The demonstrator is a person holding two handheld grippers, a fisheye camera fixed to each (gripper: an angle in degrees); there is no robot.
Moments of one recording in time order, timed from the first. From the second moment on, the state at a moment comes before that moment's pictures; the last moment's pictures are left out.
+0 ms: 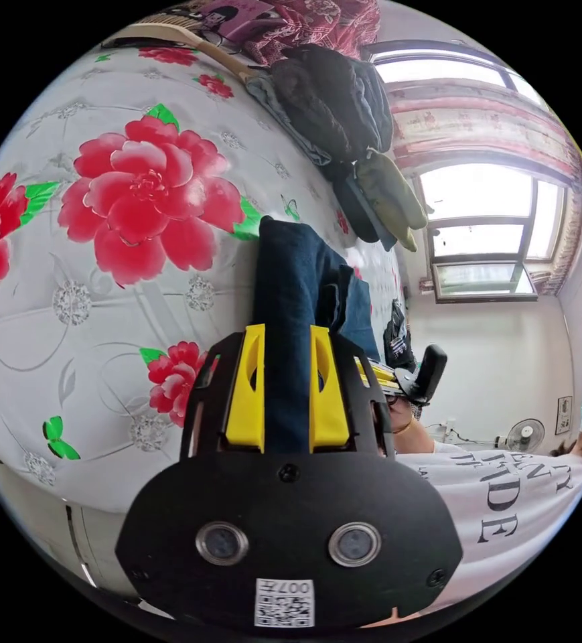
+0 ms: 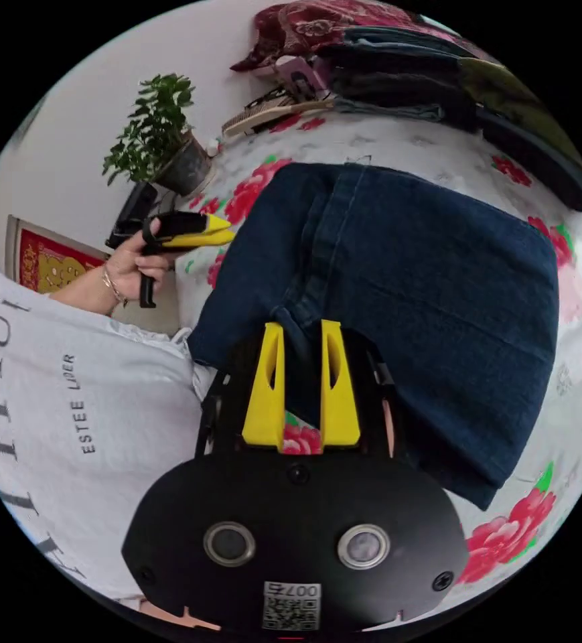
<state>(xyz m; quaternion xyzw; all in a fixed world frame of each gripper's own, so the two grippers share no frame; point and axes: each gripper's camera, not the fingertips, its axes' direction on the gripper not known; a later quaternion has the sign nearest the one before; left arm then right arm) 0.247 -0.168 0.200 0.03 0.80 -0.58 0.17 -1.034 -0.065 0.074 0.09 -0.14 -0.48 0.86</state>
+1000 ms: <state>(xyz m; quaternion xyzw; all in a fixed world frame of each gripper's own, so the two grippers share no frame) 0.135 -0.190 0.307 0.26 0.82 -0.46 0.21 -0.896 -0.199 -0.095 0.19 -0.36 -0.27 0.87</state>
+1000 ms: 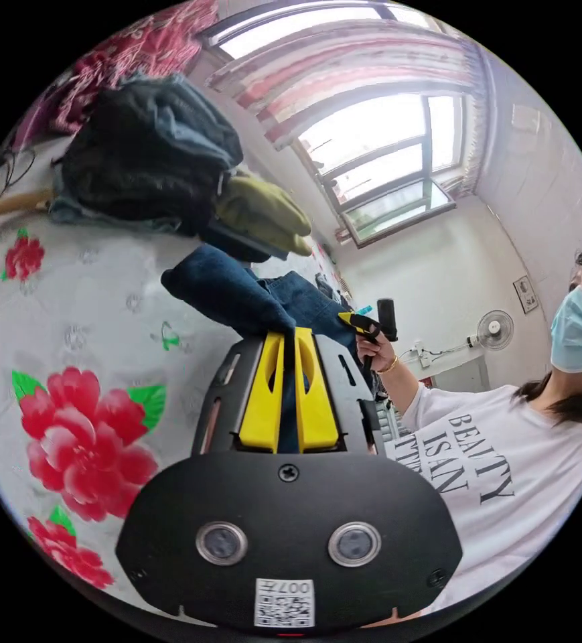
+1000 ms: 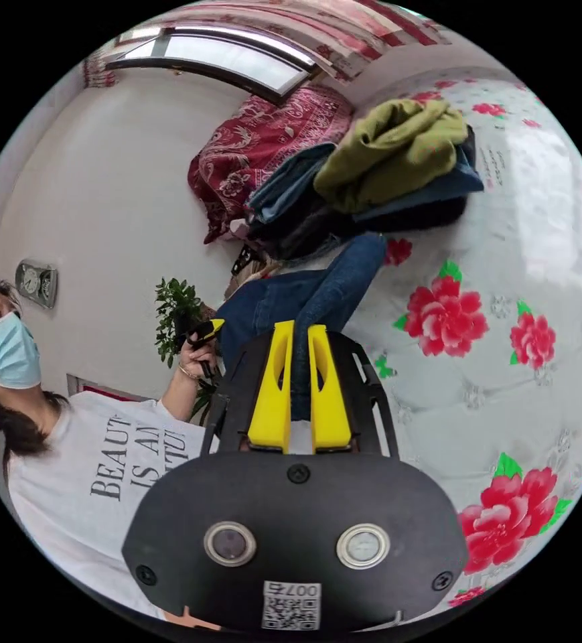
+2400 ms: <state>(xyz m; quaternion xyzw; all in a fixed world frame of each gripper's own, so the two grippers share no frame) 0.226 -0.246 0.076 0.20 0.74 -0.35 0.54 -1.001 -0.121 0.063 0.14 0.02 -0.18 0.97</state>
